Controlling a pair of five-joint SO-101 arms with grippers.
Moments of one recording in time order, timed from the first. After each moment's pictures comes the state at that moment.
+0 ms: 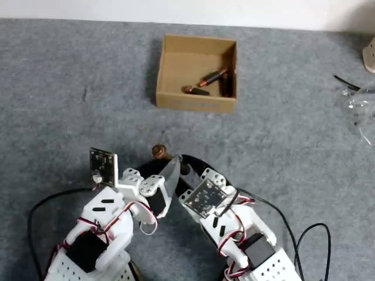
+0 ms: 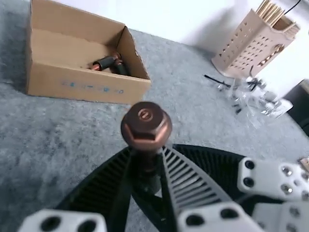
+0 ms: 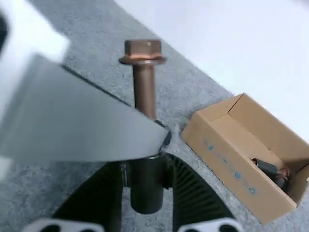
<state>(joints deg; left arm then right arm) 29.8 -104.3 84.4 46.4 32.7 -40.3 -104.4 95.7 27.5 23.9</state>
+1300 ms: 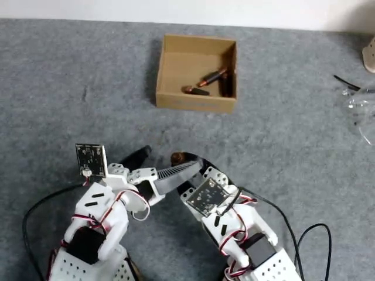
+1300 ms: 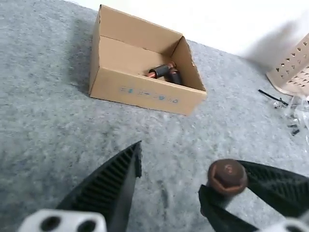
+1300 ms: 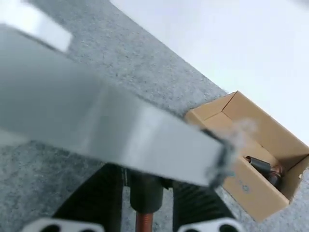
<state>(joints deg) 18.4 -103.6 87.4 44.2 31.5 -39.4 -104.6 95.7 26.4 24.0</state>
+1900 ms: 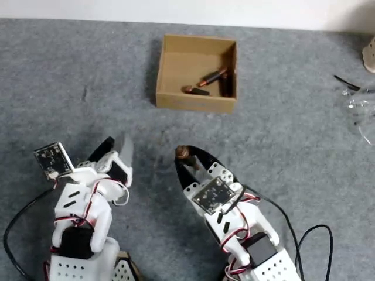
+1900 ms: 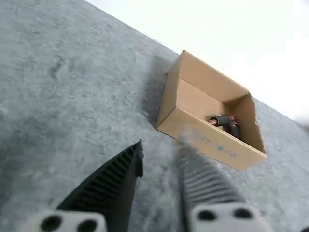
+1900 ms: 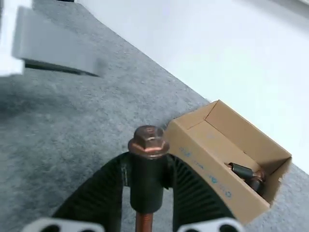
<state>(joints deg) -0.3 -103.6 86.7 44.2 35.6 -36.2 -104.6 95.7 23.4 24.0</state>
